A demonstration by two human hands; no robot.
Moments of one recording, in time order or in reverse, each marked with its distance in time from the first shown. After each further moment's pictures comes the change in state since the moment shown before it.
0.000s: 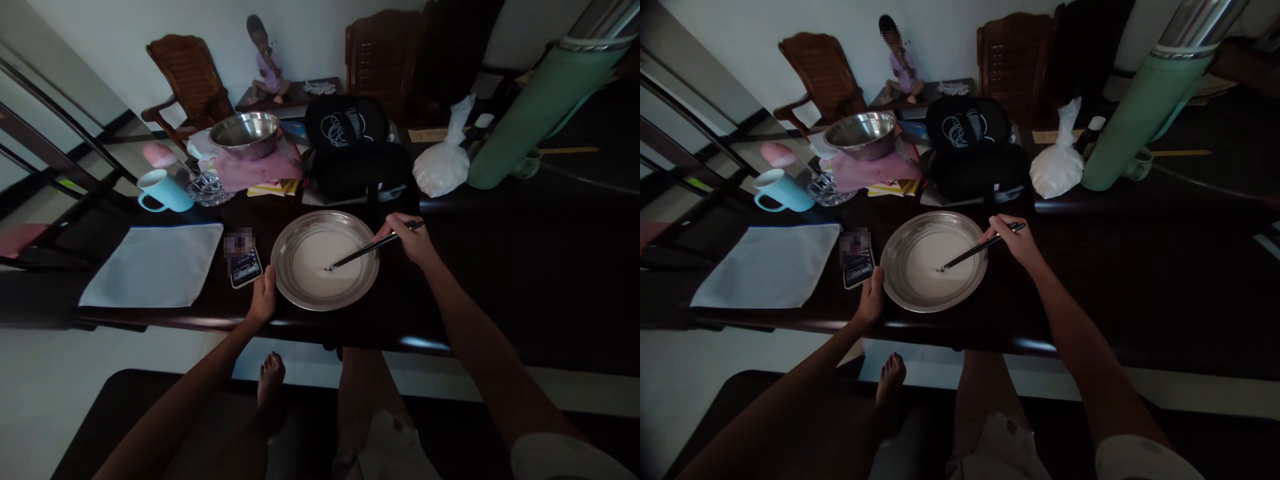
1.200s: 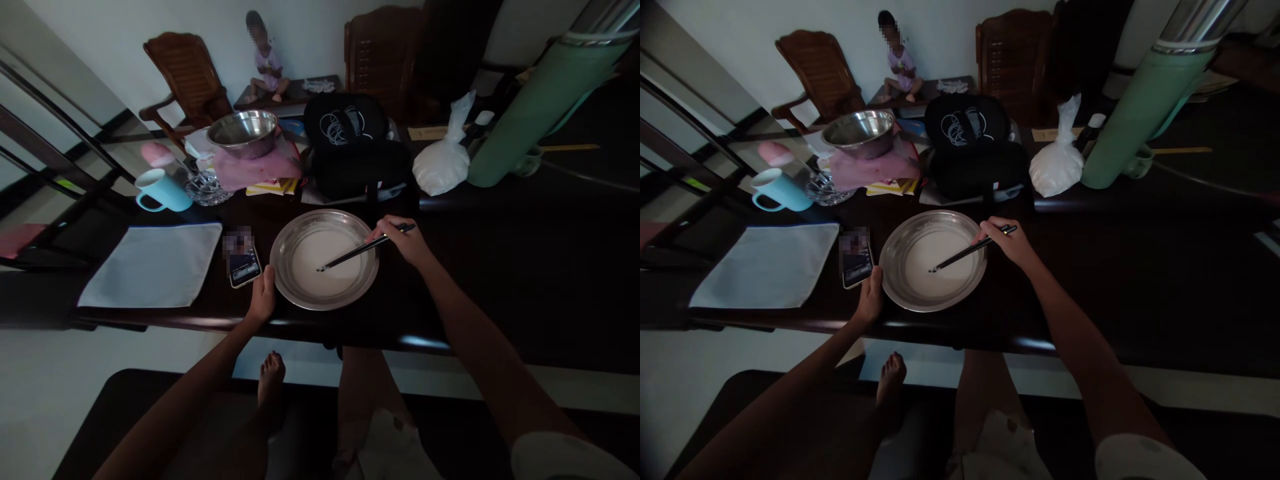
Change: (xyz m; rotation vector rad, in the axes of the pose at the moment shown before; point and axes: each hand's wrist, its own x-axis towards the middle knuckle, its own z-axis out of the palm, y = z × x) left_hand 0.000 0.001 0.000 0.013 0.000 0.003; right_hand -0.001 0.002 0.002 -0.005 -0.069 -0.001
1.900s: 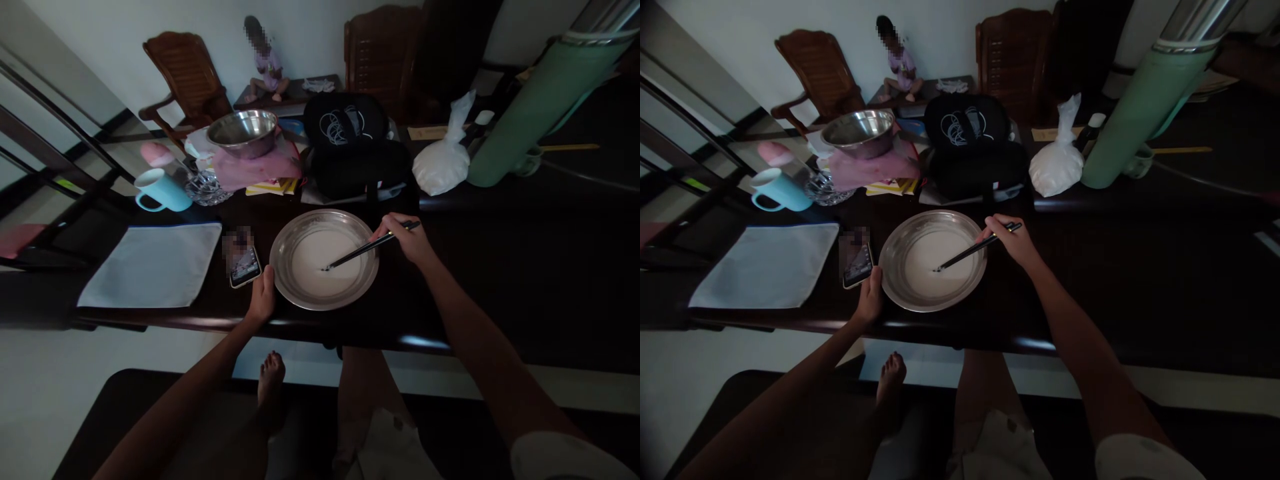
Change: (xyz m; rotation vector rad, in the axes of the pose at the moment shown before) left_hand 0.001 -0.005 0.000 0.021 -0.023 0.044; right_hand 0.001 0.003 -0.001 0.026 0.047 -0.027
